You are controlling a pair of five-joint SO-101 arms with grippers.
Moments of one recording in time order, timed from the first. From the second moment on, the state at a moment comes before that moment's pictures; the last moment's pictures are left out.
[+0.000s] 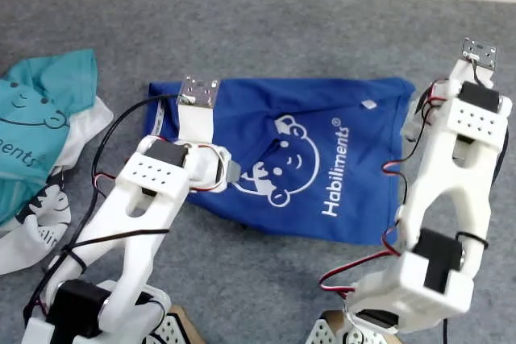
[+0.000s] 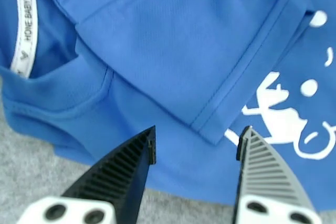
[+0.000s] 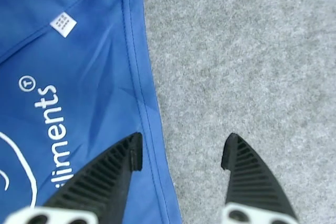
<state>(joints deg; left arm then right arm) 11.6 -18.8 43.5 52.3 11.8 19.4 1.3 1.0 75.3 0.7</state>
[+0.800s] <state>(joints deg) 15.5 -4.4 38.8 47.1 11.9 19.4 -3.7 8.8 71.4 0.7</state>
